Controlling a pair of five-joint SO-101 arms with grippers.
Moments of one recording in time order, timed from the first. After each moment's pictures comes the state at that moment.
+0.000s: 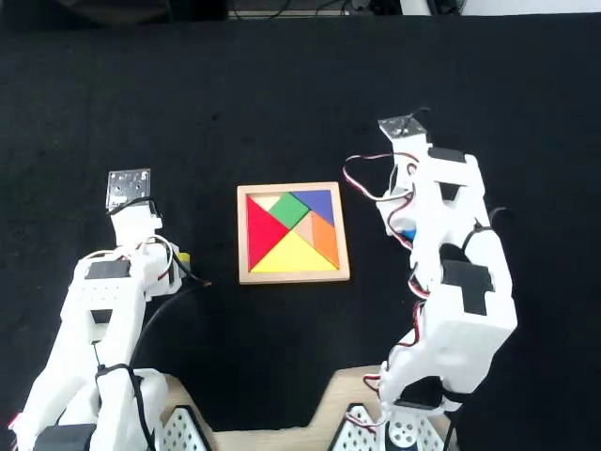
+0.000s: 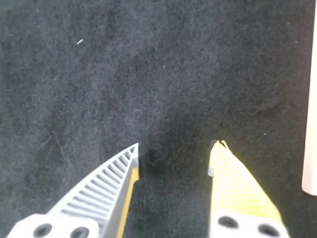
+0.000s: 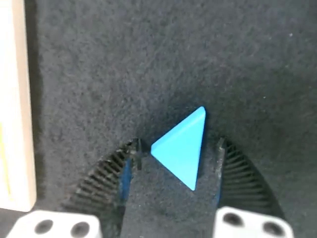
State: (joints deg) left arm -9.6 -33.3 68.4 38.7 -0.5; right arm 8.4 18.9 13.8 63.2 23.7
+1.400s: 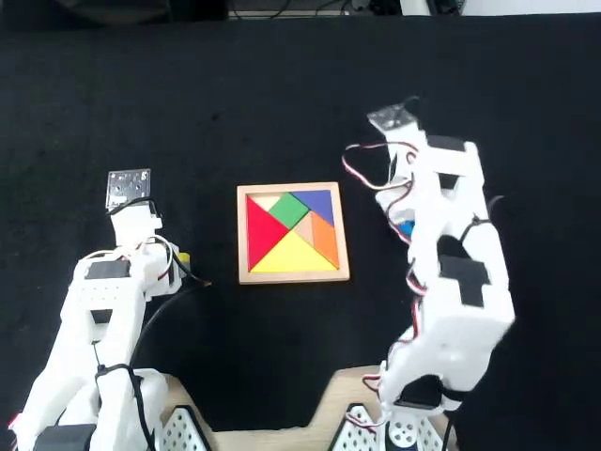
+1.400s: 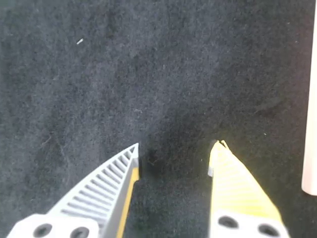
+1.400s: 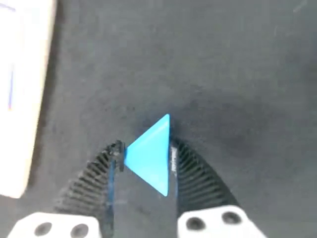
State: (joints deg) left arm -9.6 -33.3 68.4 38.6 -0.5; right arm 7.4 17.5 6.6 67.5 35.0
